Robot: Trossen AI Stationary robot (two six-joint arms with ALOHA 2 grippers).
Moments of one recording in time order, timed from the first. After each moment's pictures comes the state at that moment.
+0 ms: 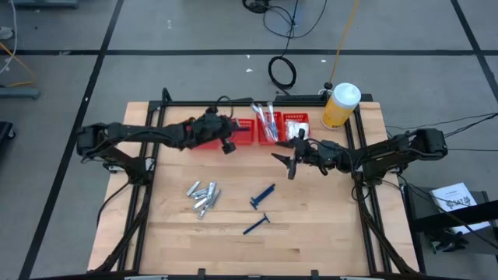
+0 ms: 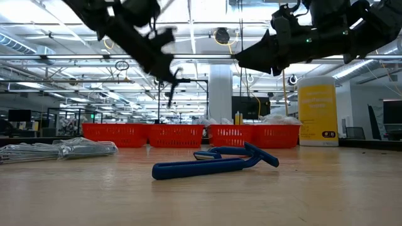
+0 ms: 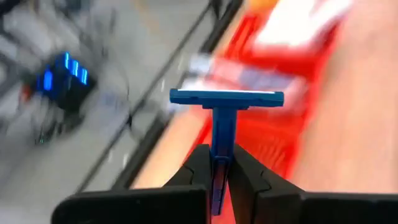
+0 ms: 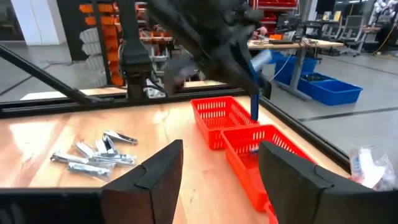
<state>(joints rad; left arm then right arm) 0.29 1.44 0.86 0.03 -0.34 0.19 -0.05 1.30 0.41 0.84 0.21 0.02</state>
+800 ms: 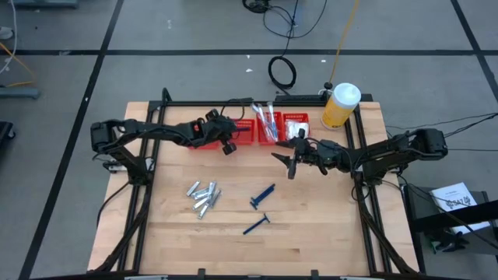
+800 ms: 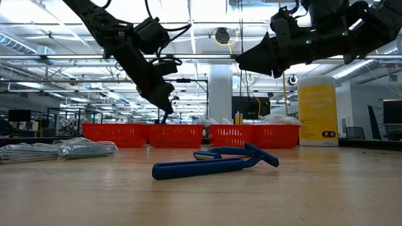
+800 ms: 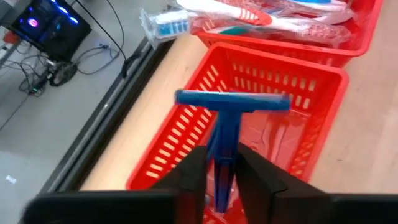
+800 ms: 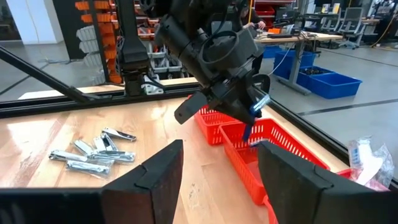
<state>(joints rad) 0.33 1.58 0.86 -0.02 -0.33 0.11 -0.06 1.30 0.41 0.81 0.21 0.04</state>
